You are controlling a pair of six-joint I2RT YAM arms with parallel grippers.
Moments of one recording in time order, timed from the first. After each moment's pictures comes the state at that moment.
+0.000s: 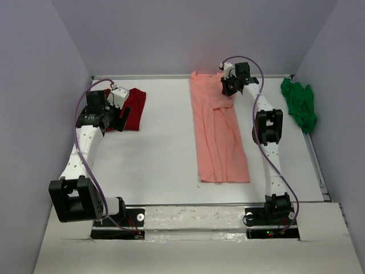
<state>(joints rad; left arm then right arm) 0.05 1.29 1.12 -0.56 0.11 0.47 0.13 2.69 2.51 -0.59 -0.34 -0.34</state>
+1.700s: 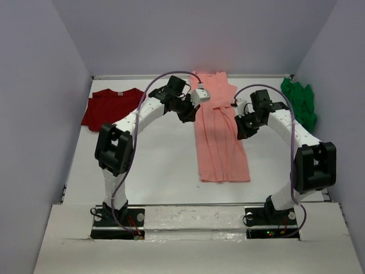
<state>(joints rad) -0.53 1.89 1.64 -0.64 0.55 0.48 0.17 1.58 1.25 -0.83 -0.38 -0.35</state>
